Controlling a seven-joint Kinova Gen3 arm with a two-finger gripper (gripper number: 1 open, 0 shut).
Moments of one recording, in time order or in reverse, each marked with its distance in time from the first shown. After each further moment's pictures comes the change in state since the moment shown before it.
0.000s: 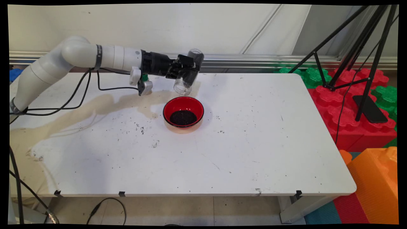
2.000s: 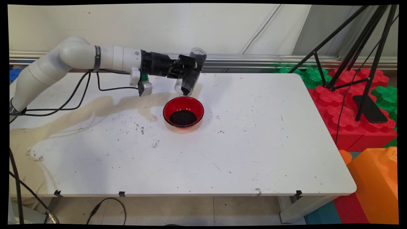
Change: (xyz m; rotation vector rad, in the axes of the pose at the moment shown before) arm 0.008 -0.010 -0.003 0.037 0.001 0.038
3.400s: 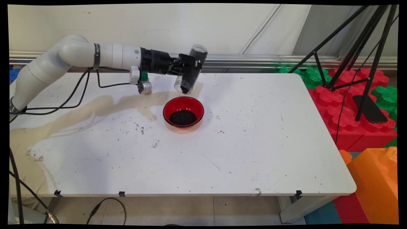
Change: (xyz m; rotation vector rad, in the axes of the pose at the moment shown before) arm -0.005 -0.004 -0.002 0.006 -0.007 0.090
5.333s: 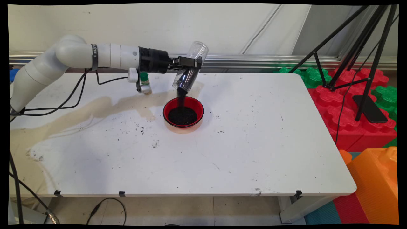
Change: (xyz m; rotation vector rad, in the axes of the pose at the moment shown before) arm 0.003 -0.006 -0.006 0.006 -0.024 0.202
